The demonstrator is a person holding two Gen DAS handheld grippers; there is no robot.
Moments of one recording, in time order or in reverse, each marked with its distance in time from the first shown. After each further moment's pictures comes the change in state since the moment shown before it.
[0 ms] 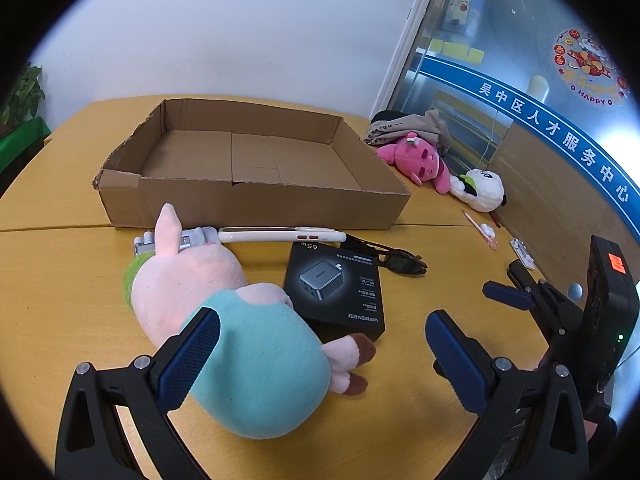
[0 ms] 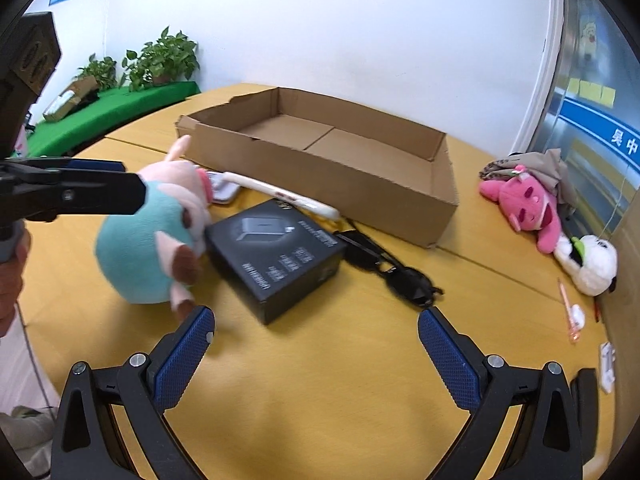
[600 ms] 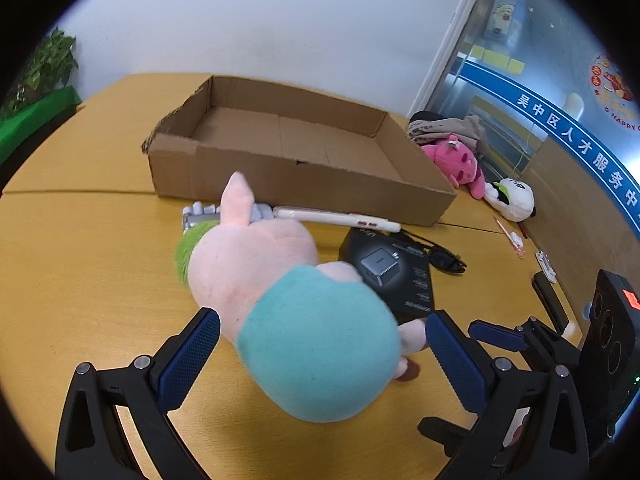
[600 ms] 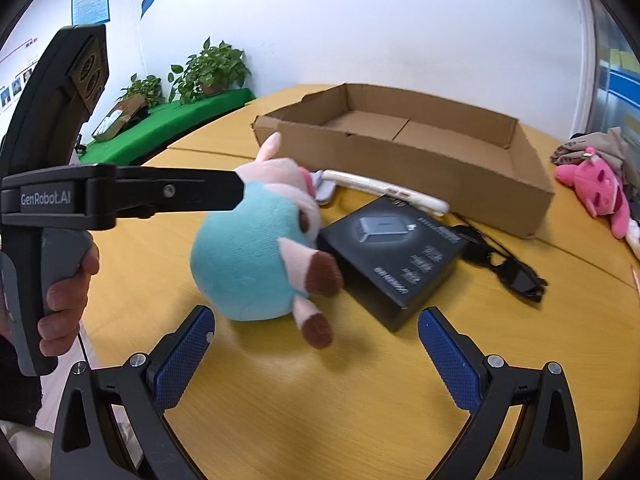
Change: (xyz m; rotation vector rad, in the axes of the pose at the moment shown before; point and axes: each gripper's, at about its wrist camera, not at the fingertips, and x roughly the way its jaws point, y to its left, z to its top) left arm 0.001 0.046 -0.012 -0.109 0.042 0.084; right arm 0.025 0.058 0.005 0.052 0.024 0.259
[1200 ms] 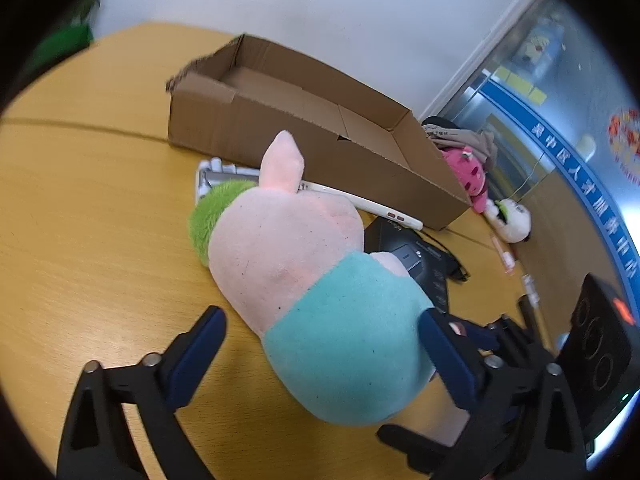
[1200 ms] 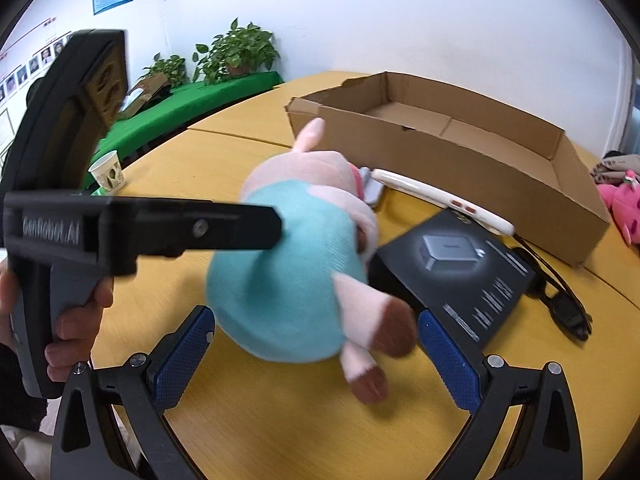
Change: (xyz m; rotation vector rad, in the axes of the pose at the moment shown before) left arm 0.021 0.051 -0.001 -0.195 0.072 -0.147; right arm 0.044 0.025 0.023 -0.086 0.038 0.079
